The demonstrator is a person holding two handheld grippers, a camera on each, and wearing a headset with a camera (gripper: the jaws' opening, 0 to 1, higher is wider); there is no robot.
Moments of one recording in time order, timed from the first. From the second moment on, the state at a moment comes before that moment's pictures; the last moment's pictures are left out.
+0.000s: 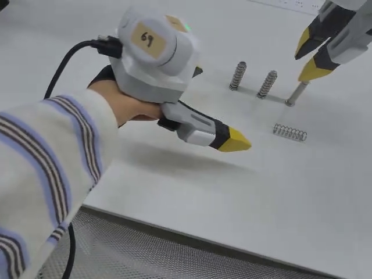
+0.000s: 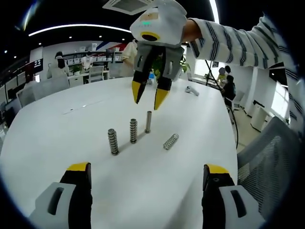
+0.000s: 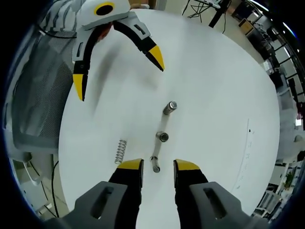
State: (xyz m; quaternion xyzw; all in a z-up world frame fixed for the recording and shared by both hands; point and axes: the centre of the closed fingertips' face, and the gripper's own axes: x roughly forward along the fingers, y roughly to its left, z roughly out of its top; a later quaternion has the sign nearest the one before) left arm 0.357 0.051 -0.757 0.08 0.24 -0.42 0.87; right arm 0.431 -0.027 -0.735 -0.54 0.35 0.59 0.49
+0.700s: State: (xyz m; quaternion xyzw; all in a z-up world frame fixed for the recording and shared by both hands) left arm 0.357 0.075 -0.753 0.07 0.25 -0.41 0.88; right arm 0.394 -0.050 -0.732 -0.42 0.33 0.57 0.63
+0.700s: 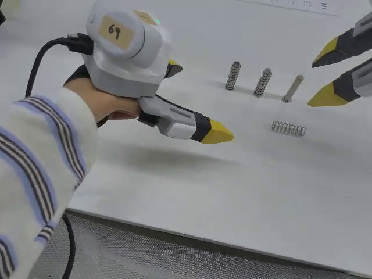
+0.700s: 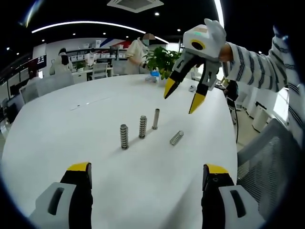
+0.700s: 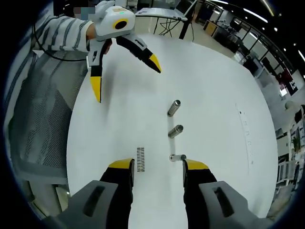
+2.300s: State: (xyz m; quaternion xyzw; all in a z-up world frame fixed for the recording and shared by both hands) left arm 0.347 0.079 -0.759 0.06 0.28 -0.41 0.87; right arm 0.356 -0.065 -0.749 -0.13 0.27 0.46 0.83
